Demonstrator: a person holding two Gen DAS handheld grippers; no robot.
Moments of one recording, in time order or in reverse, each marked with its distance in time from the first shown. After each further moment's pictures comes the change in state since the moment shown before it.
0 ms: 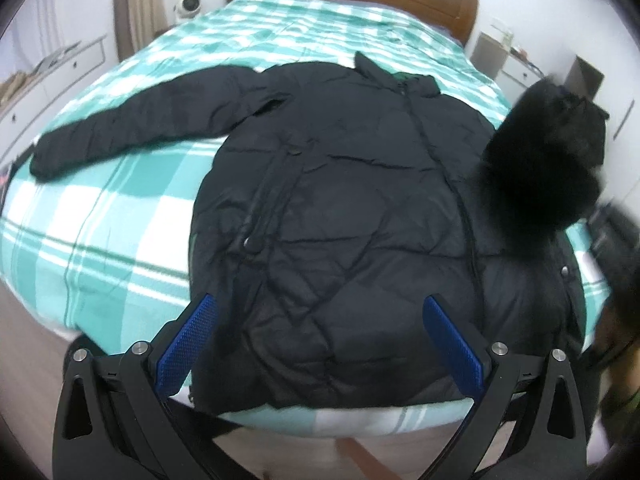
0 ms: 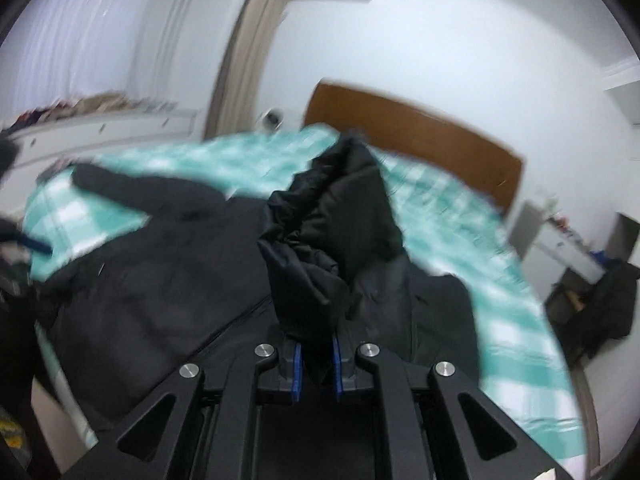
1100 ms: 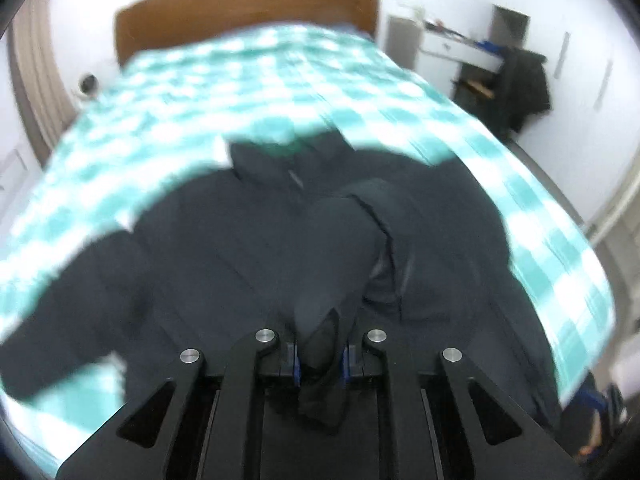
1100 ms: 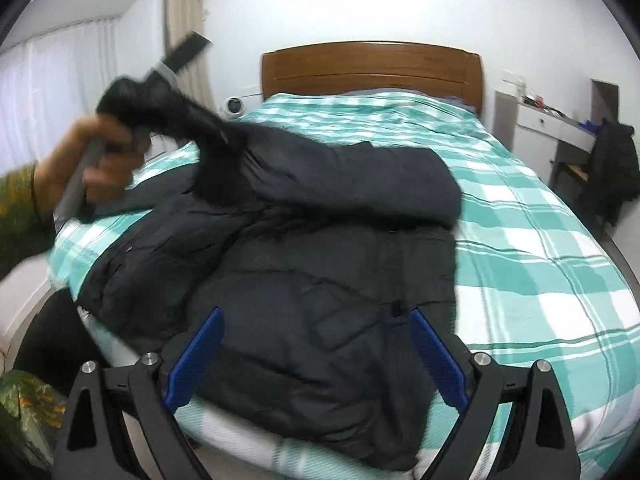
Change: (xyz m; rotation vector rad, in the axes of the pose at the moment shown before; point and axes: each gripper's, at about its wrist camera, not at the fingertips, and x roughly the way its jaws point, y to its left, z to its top) left arm 0.049 -0.156 0.210 0.334 -0.075 -0.092; right arm -0.091 -0.060 -0.099 0.422 0.079 -0.006
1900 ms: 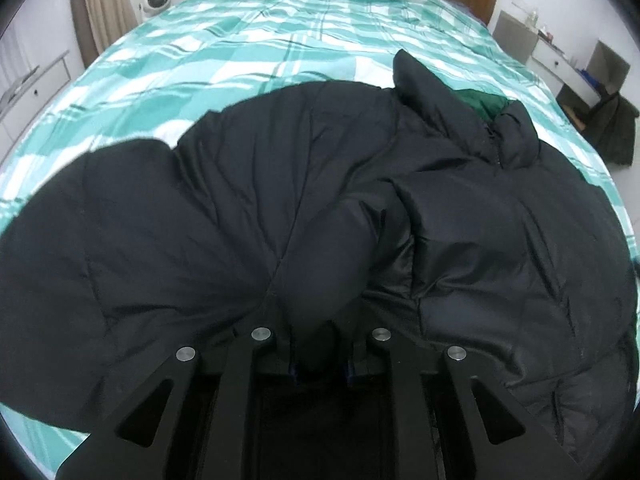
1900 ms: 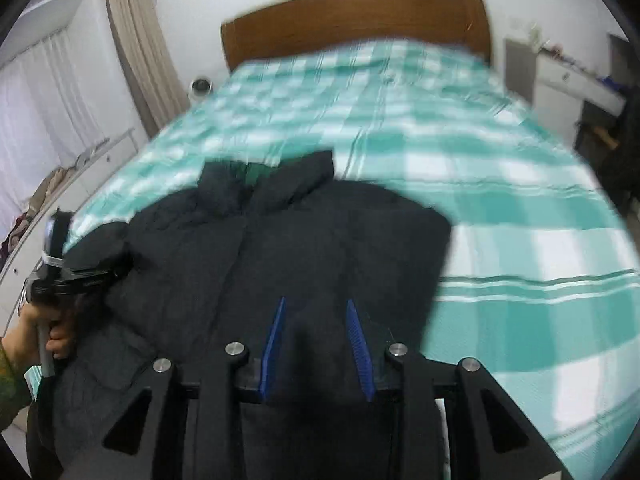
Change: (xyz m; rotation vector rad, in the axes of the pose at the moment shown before) left arm 0.172 0.158 -0.020 -0.271 0.149 0.106; right arm 0.292 -0.093 0.175 0.087 0.292 0.071
